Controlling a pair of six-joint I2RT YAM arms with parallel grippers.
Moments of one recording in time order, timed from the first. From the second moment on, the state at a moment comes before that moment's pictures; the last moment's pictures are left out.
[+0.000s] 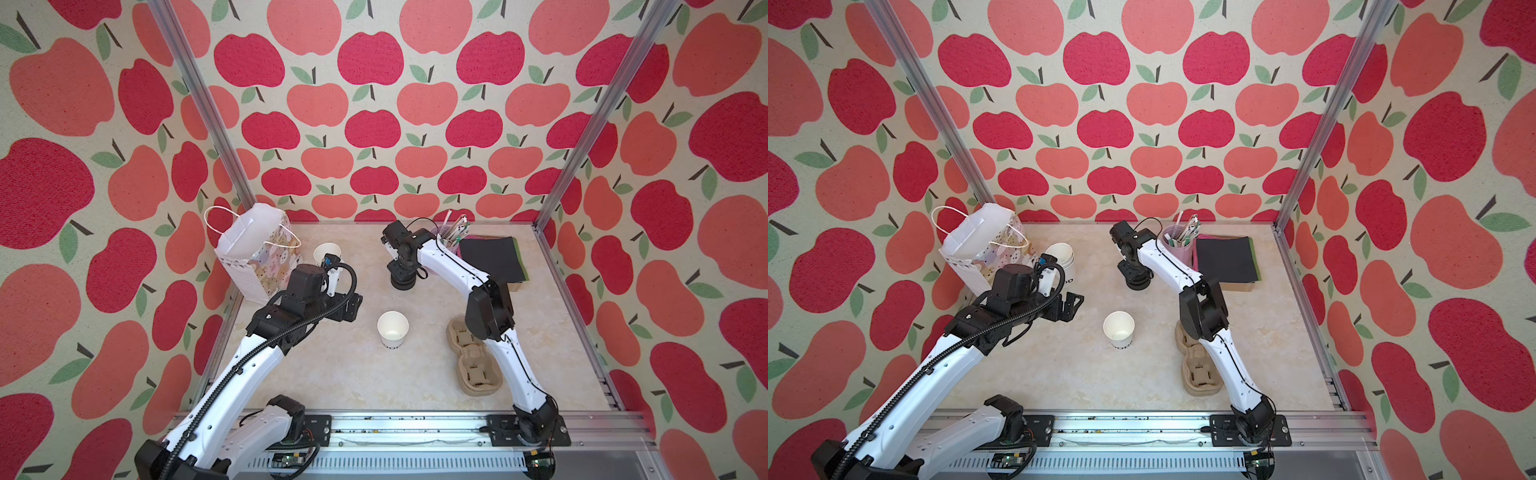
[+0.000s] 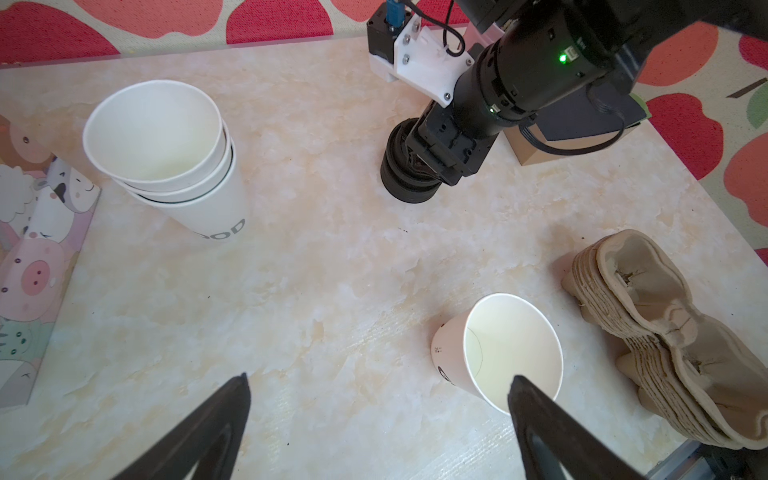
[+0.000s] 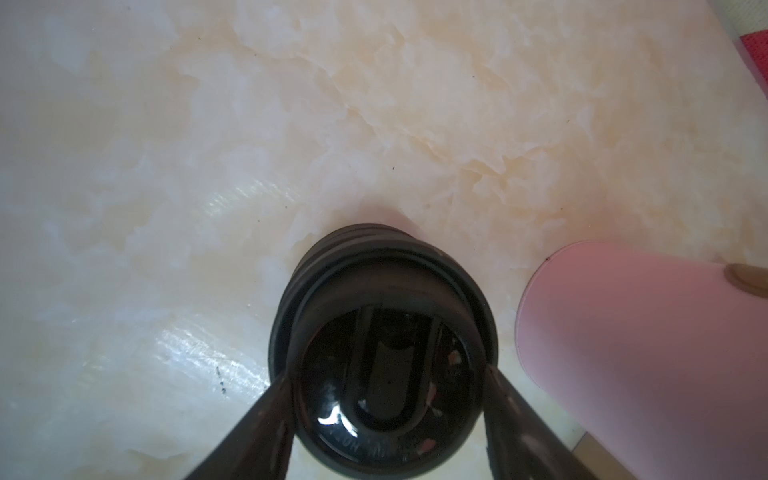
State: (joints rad) left arm -0.42 0.97 0.97 -0.69 0.11 -0.12; right arm 0.75 2.43 2.31 -1.09 0.21 -0.07
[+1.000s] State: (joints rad) left arm -0.33 0.91 0.91 -0.62 0.19 -0.21; right arm 0.88 1.97 2.15 -1.18 -0.02 -0.13
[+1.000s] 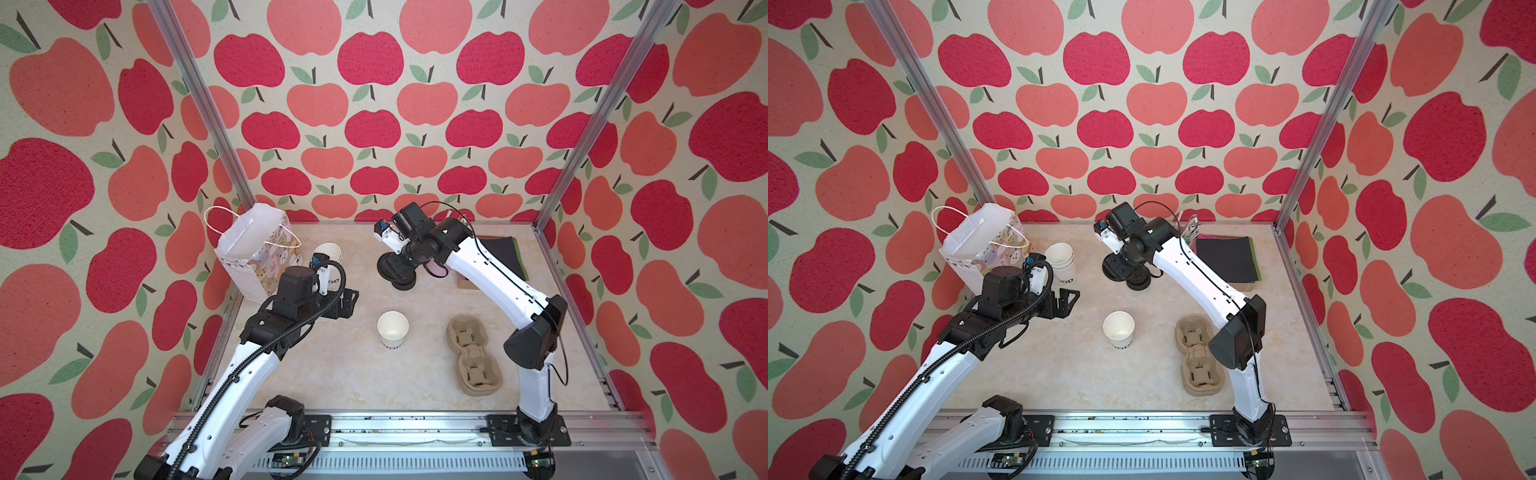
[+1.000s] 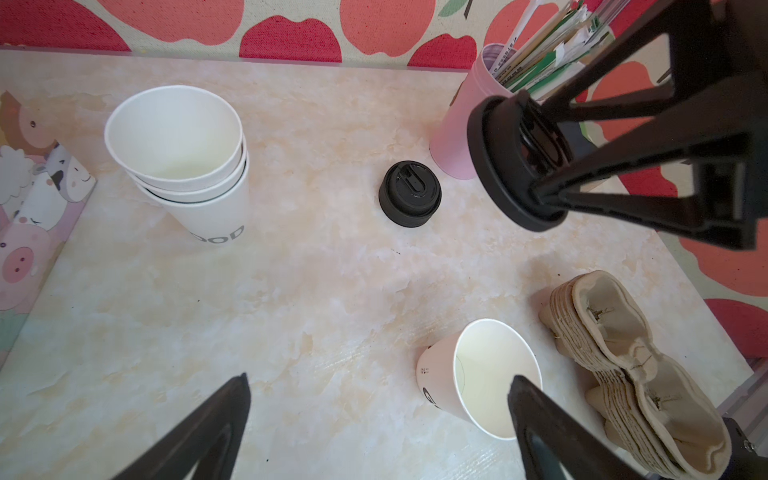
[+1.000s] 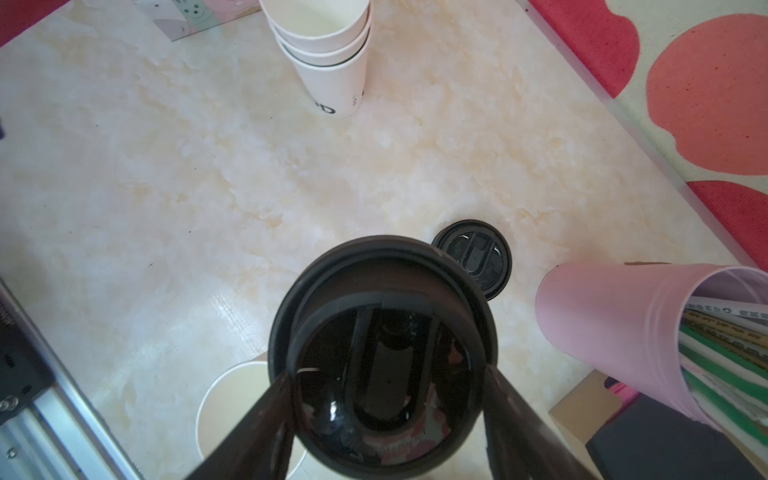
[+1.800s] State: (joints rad) left arm -0.29 0.86 0.74 -0.54 0.43 -0.41; right arm 1.06 1.79 1.63 -1.05 -0.04 -0.13
